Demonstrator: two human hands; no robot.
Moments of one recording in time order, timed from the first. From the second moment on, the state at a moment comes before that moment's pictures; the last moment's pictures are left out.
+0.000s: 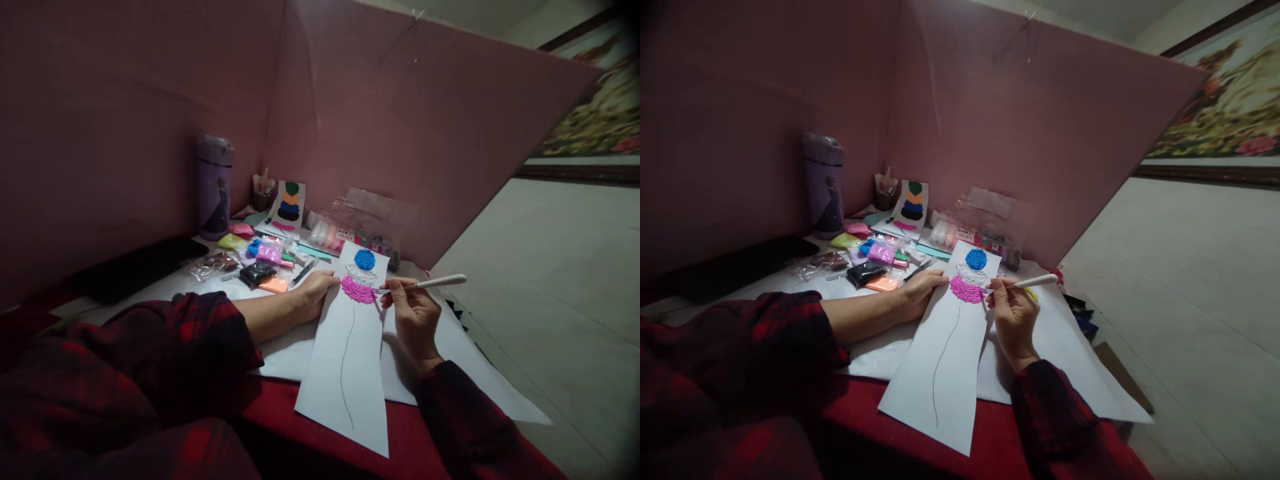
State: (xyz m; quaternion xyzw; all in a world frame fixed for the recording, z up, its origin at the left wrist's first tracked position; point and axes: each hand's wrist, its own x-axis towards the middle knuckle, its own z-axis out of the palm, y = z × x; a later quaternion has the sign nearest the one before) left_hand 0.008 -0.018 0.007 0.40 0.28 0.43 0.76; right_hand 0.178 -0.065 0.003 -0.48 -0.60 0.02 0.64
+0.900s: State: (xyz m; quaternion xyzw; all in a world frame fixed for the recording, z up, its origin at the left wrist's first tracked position) left_hand 0.007 -0.021 0.010 0.40 0.28 0.43 0.76; right_hand 0.179 -0.062 0.002 -0.47 -0.57 0.03 0.67
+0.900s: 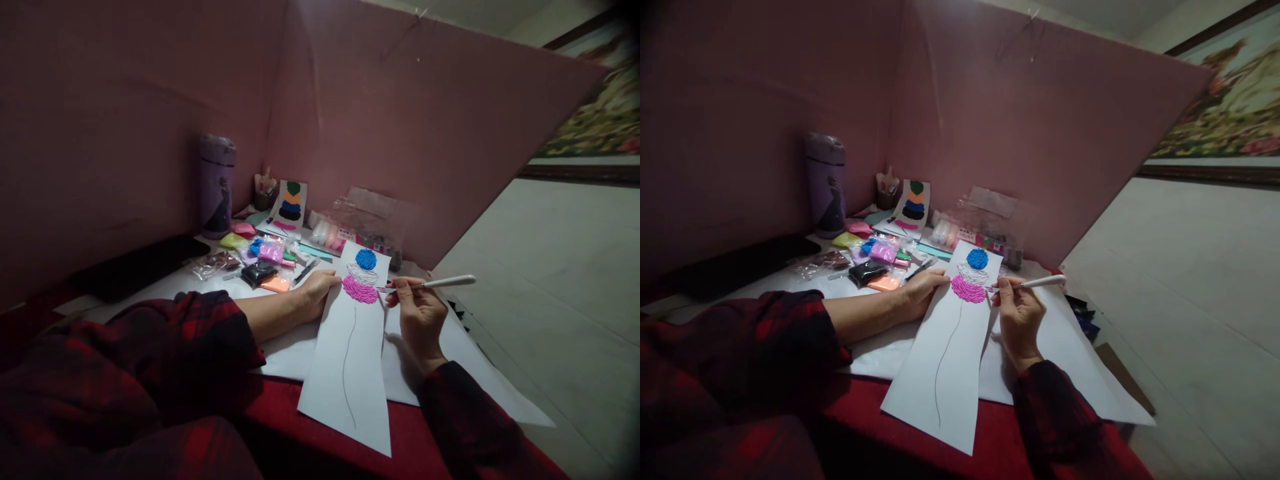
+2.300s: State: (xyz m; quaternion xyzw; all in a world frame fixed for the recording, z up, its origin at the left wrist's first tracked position) left_hand 0.008 -0.019 0.009 0.39 0.27 0.43 0.77; right_hand 0.172 -0.072 0.010 -0.37 -0.77 -0.04 0.51
